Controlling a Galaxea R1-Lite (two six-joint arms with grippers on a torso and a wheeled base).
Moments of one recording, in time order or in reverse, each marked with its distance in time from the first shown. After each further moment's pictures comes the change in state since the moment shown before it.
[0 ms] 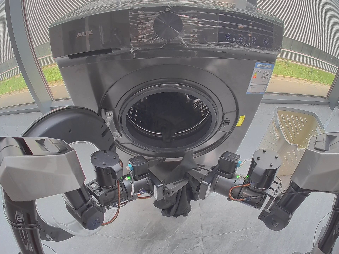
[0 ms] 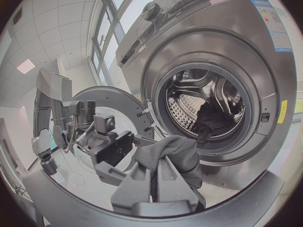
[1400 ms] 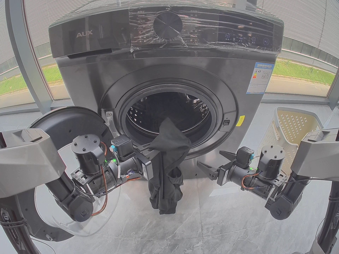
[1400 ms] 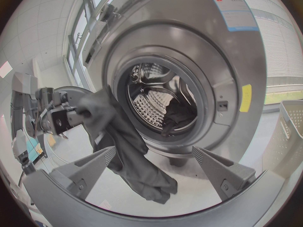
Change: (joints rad) left arm 0.053 -0.114 -0.014 -0.023 0.087 -0.010; right arm -0.181 0.061 0.019 -0.008 -0.065 0.033
